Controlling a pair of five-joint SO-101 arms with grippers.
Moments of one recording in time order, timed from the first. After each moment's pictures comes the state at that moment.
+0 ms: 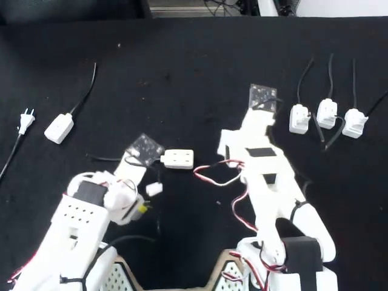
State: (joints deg) left arm 10.5 -54.8 68.4 65.5 -23.4; right arm -4.5 -17.2 58.4 24.5 -15.4
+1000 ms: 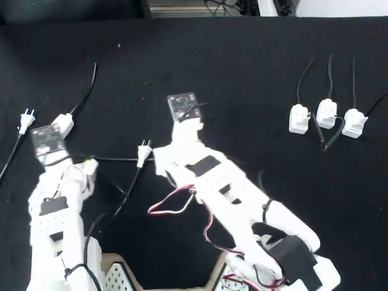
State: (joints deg) left arm -24.5 -54.8 84.2 24.9 -3.4; right arm -35.3 -17.2 53.5 26.9 -22.8
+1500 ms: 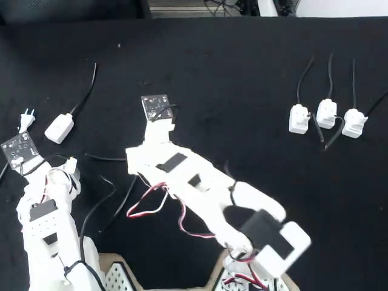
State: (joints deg) left arm -32.9 -54.8 84.1 24.8 3.8; right arm -42.4 1.5 41.2 20.5 -32.1
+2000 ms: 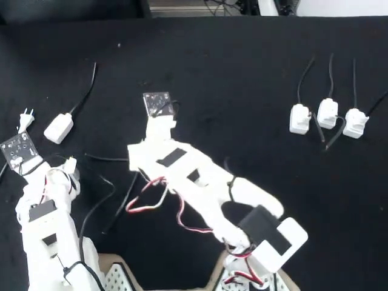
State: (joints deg) left arm -32.9 -54.8 84.1 24.8 3.8; right arm -40.7 2.7 38.8 23.0 -32.4
